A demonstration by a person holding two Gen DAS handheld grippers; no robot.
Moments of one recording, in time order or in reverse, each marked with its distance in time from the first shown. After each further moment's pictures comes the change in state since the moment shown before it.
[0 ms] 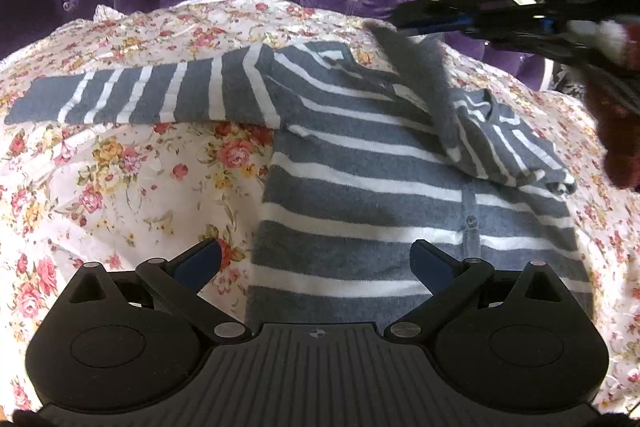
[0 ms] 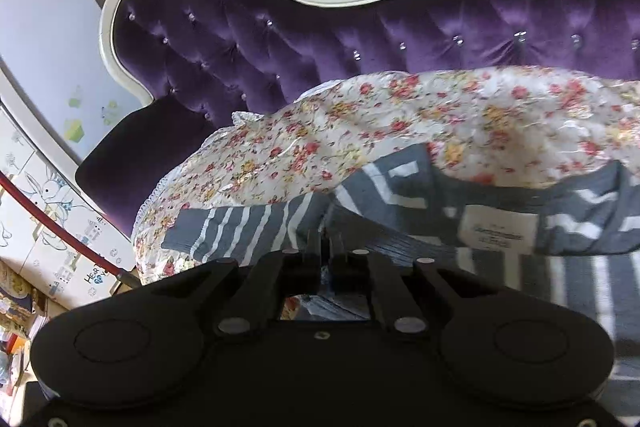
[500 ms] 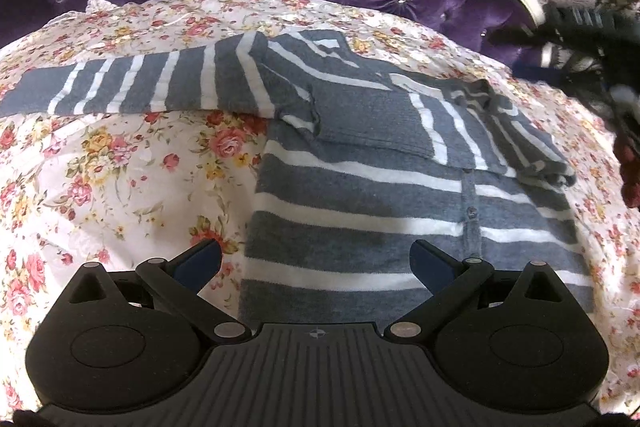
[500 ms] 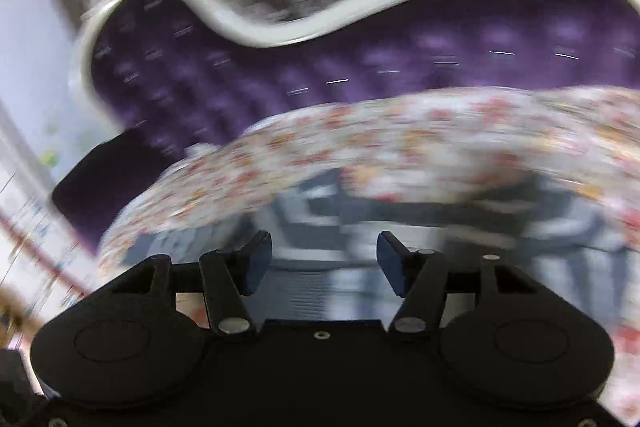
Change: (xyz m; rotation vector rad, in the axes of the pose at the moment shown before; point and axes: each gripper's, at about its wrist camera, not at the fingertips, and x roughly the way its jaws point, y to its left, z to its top) left arm 0.005 0.001 -0.002 0.010 0.018 -0.025; right arm -0.070 -0.096 -0.016 0.078 -0.147 -0.200
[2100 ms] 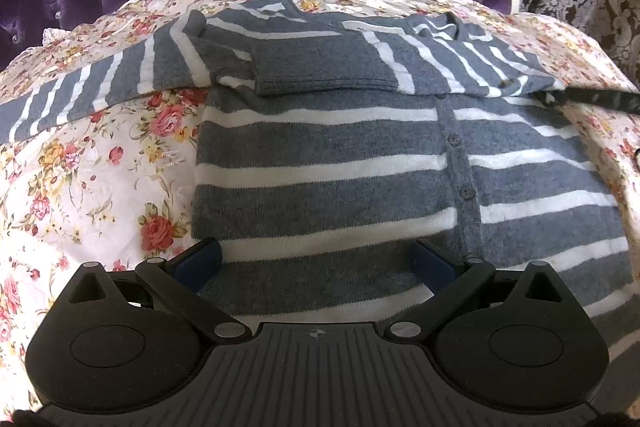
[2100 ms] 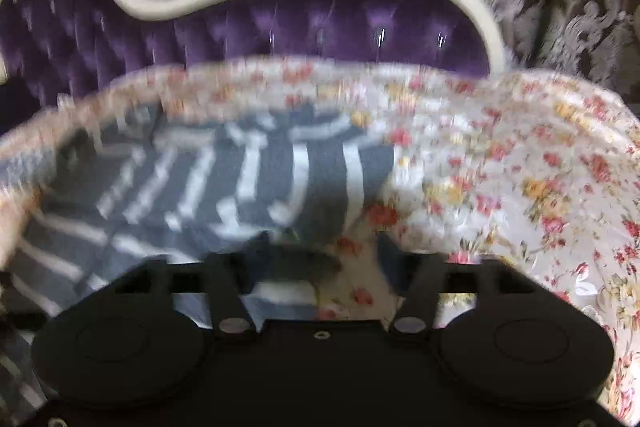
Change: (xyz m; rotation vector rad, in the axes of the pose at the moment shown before) left arm 0.026 -0.029 -0.025 0.204 0.043 0.022; right arm -0.074 -0.037 -0.097 -0.172 -0.127 -0.338
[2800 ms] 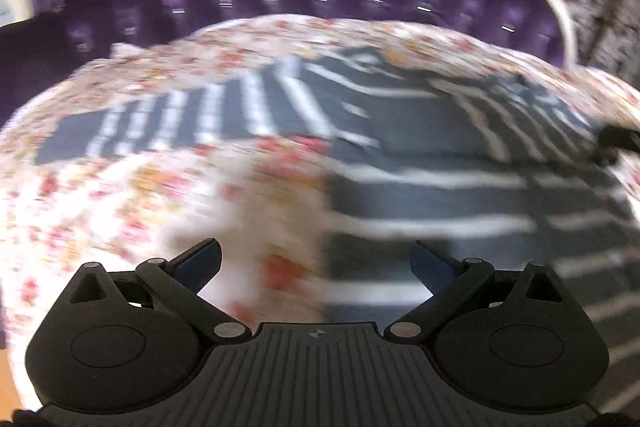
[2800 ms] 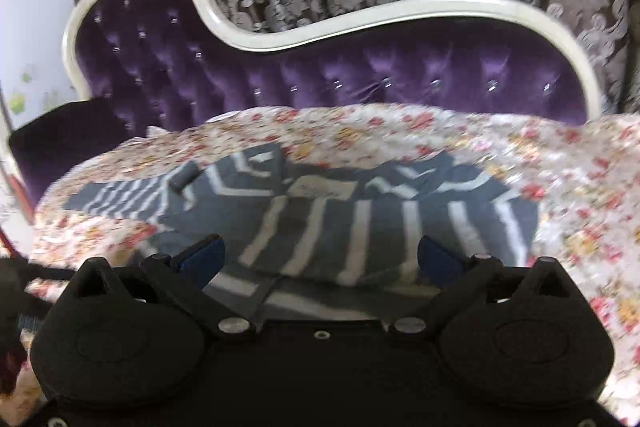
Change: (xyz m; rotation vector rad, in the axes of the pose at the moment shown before) left arm -0.027 0.062 0.014 -0.105 -0.110 0.159; right arm 0.006 0.067 0.005 -0.034 -0.031 0.272
